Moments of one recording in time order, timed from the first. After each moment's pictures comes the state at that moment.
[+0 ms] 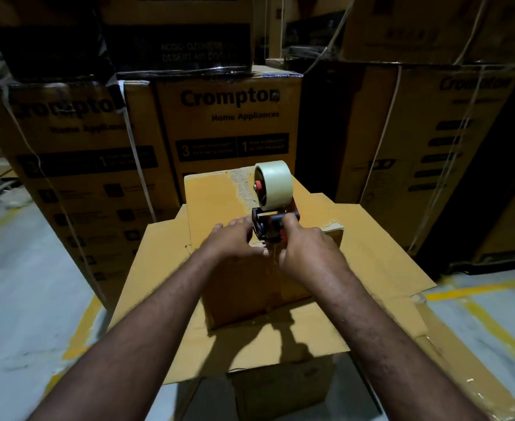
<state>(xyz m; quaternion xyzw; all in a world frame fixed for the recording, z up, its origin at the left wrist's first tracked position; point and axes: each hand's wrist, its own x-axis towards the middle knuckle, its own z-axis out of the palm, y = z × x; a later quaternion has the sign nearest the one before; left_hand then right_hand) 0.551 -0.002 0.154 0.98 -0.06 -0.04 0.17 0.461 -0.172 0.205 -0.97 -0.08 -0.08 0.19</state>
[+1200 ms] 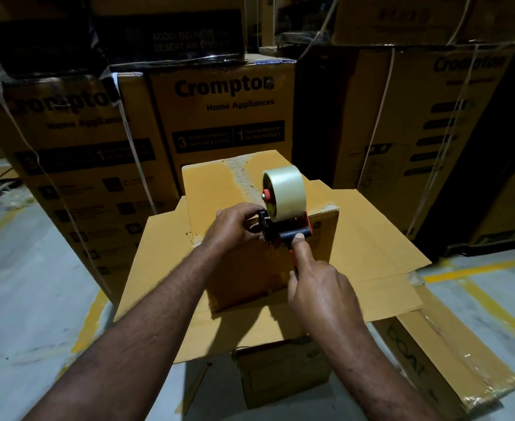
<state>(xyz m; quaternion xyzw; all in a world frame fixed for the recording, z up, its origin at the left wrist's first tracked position) 0.538 0.004 0.128 0.93 -0.15 0.14 0.32 0.387 -0.186 0.147 -0.95 -0.05 -0.15 0.25</state>
